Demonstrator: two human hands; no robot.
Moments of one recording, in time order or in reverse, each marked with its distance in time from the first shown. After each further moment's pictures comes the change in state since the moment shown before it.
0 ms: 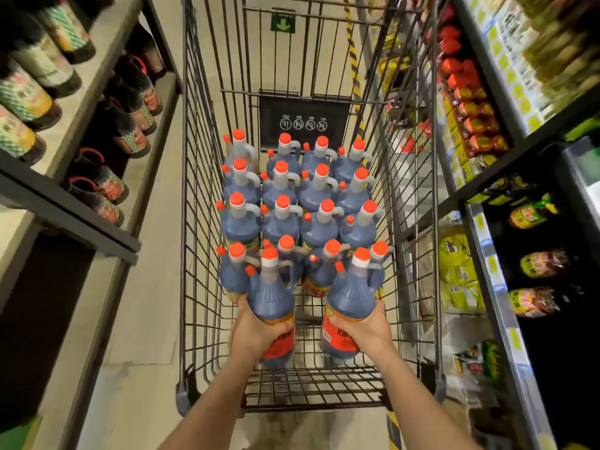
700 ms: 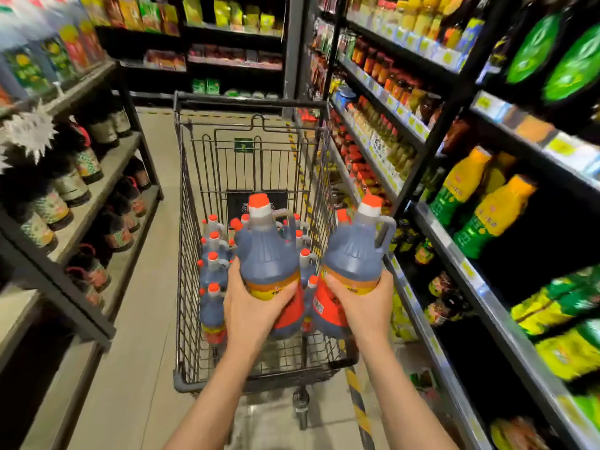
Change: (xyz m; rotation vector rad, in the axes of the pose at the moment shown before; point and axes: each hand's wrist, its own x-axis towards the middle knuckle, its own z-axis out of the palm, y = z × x) left_hand -0.201 0.141 -0.041 -0.313 0.260 0.682; right_hand -0.201 -0.071 -0.128 0.570 0.453 -0.575
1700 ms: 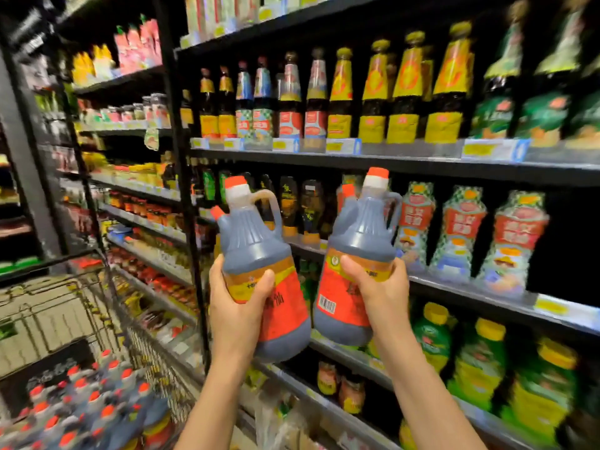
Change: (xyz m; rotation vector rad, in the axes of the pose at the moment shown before) left_hand -0.261 0.258 -0.014 -0.657 -0.689 0.428; right_hand -0.265 -0.186 -0.329 0.297 0.710 -0.323
